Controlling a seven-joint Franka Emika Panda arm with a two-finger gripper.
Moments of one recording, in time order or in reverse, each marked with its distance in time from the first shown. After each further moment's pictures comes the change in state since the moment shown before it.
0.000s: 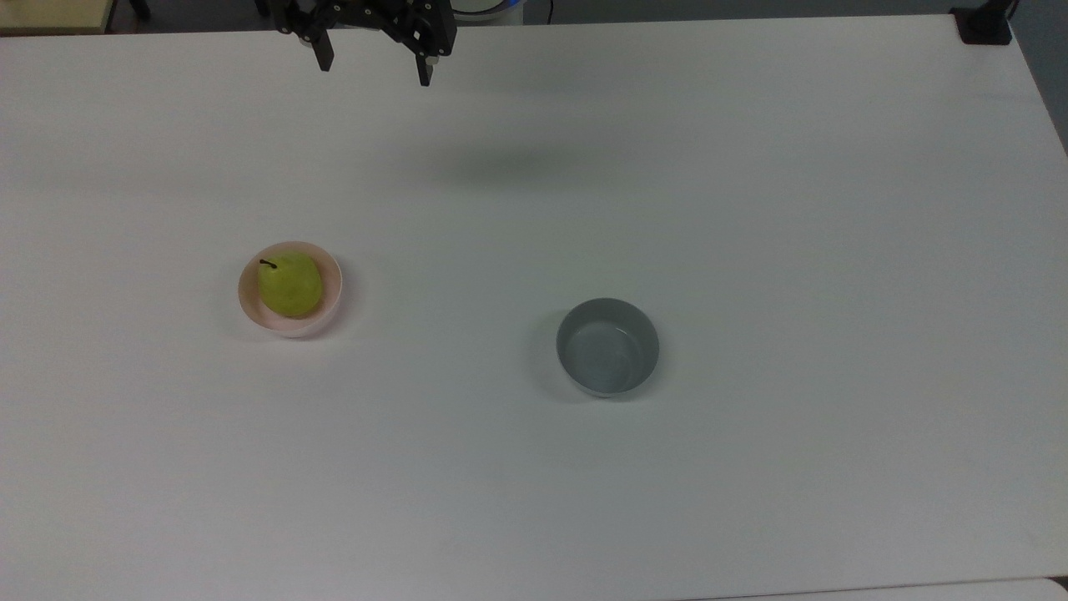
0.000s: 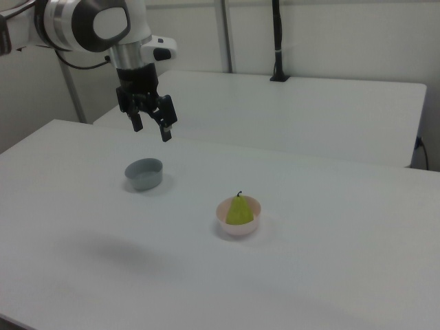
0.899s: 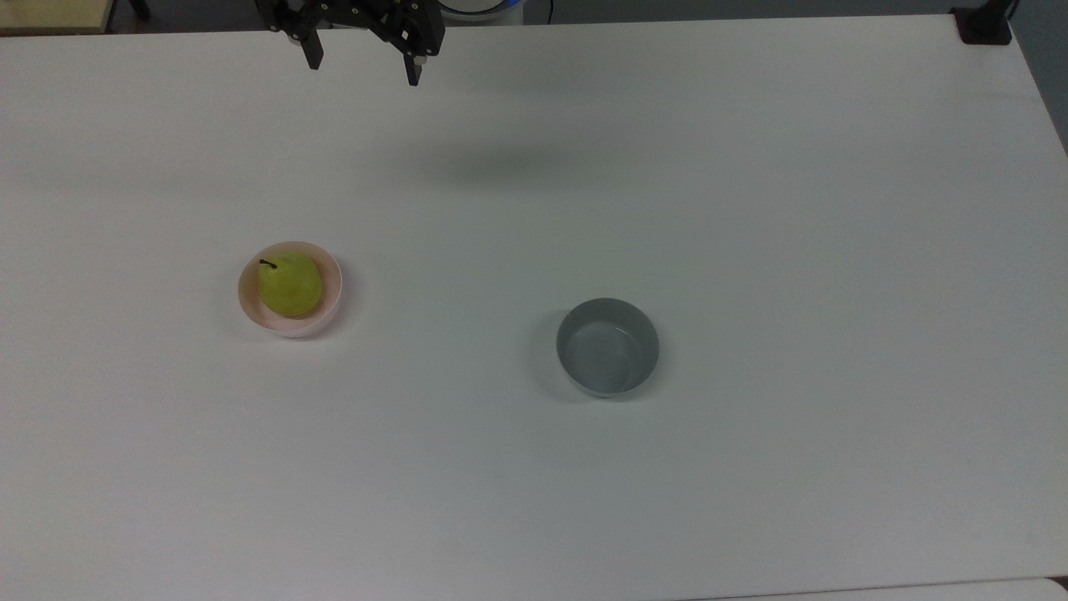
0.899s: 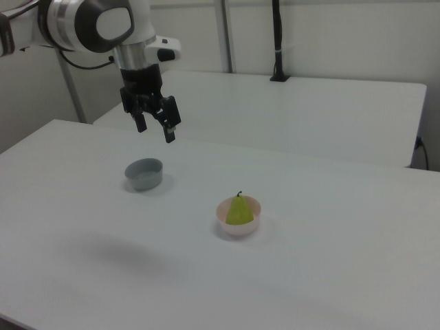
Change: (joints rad) arm -0.019 0.000 0.000 0.000 0.000 0.000 0.001
